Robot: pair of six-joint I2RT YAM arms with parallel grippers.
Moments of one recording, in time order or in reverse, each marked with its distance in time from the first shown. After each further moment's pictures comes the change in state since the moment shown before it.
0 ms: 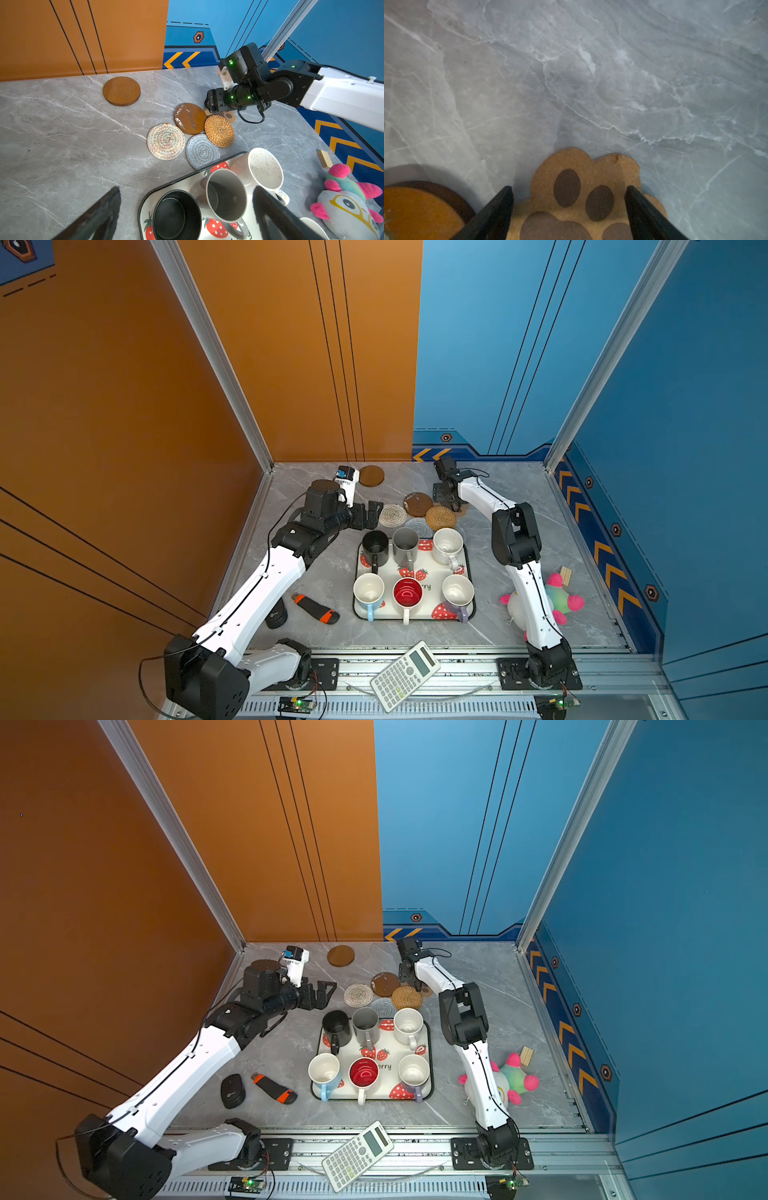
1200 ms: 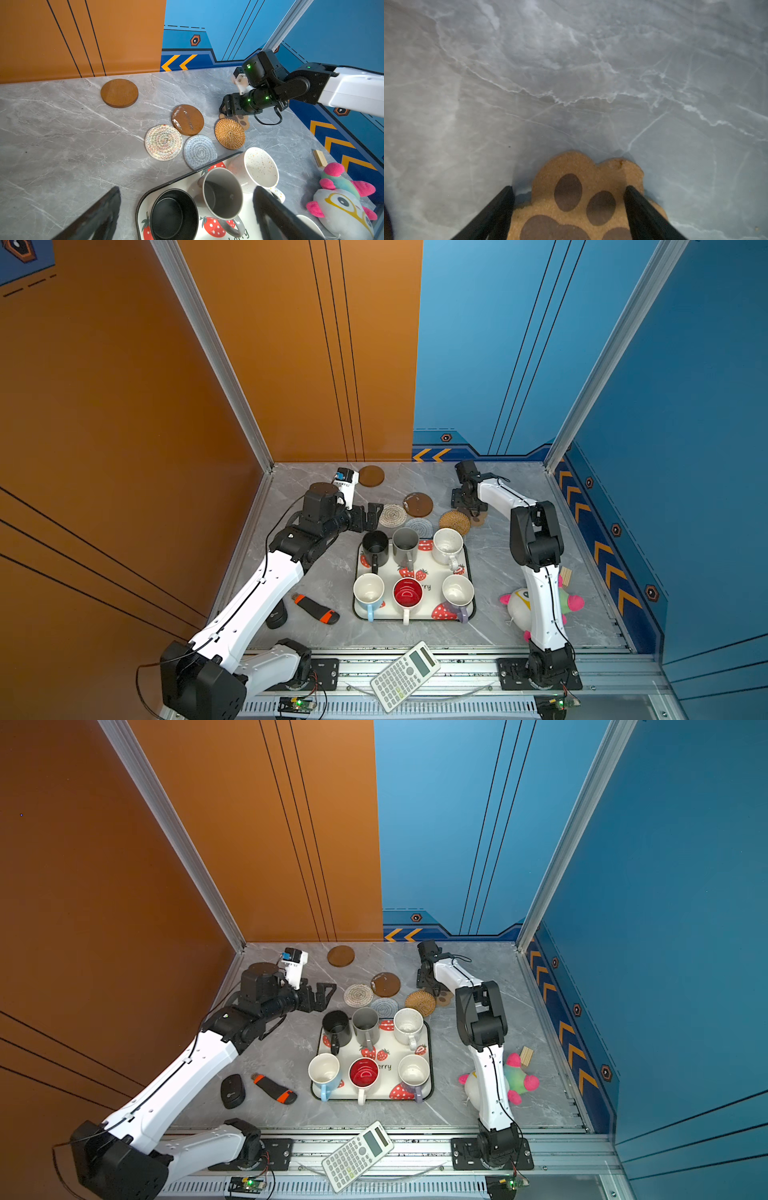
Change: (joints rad) left arm -0.010 -0.036 -0.026 0.020 0.006 -0.005; right arm -0.114 -0.167 -0.268 0.013 -0.050 -0.026
